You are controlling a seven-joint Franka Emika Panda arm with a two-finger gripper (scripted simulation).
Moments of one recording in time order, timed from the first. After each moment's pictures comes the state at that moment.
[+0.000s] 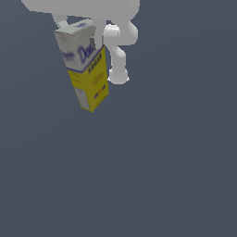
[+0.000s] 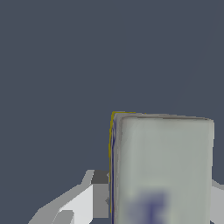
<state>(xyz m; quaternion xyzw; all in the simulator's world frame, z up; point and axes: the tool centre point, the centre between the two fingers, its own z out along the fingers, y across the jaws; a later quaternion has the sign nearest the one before) 0.041 -0.068 0.517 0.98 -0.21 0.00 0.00</state>
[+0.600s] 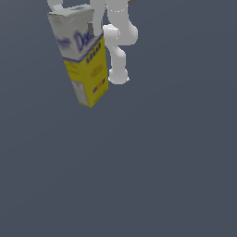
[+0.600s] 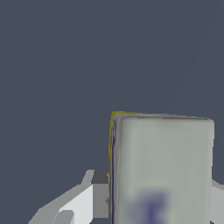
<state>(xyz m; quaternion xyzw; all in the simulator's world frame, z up) 0.046 -0.066 0.539 0.98 -0.21 0.00 0.00</state>
